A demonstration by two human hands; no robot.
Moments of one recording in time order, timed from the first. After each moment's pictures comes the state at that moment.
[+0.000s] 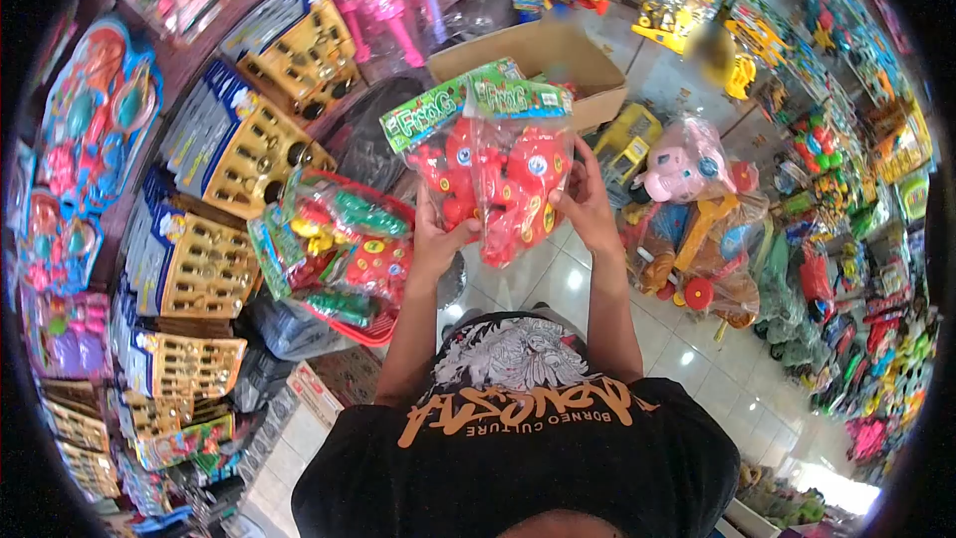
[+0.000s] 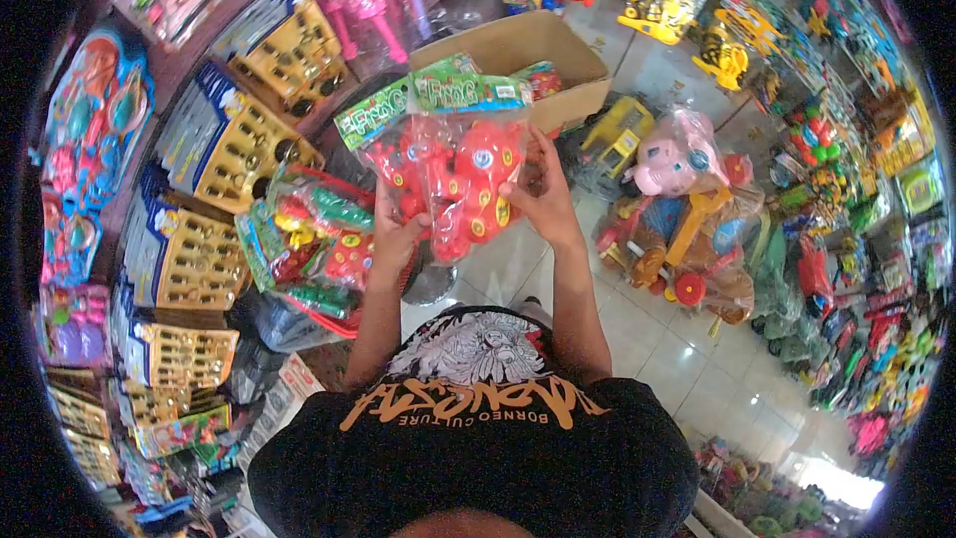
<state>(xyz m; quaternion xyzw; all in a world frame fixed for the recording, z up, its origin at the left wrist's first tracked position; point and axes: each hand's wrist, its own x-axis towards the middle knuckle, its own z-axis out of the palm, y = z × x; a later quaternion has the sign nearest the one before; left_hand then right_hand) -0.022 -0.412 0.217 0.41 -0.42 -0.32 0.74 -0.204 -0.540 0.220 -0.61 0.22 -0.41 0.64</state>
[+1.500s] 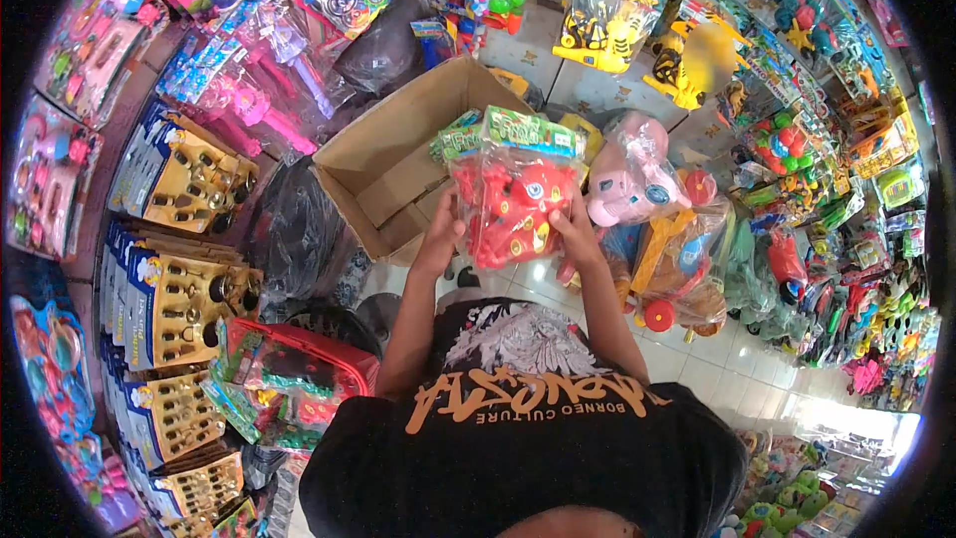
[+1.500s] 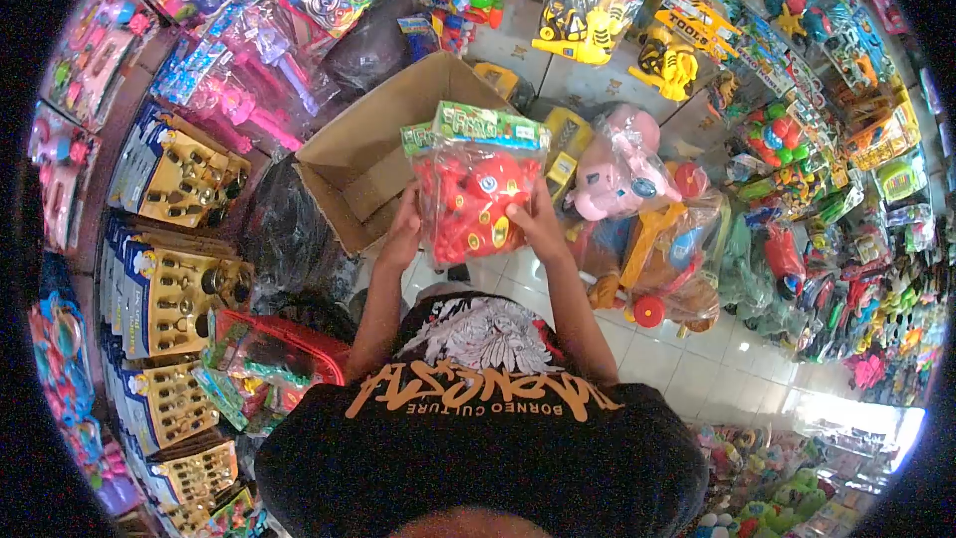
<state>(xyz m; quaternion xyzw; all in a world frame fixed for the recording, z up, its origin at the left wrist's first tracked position) -0.034 -0.691 0.140 0.32 -0.43 -0.58 0.61 -0.258 -0.757 0.159 -0.48 0.29 -0.44 0.70</state>
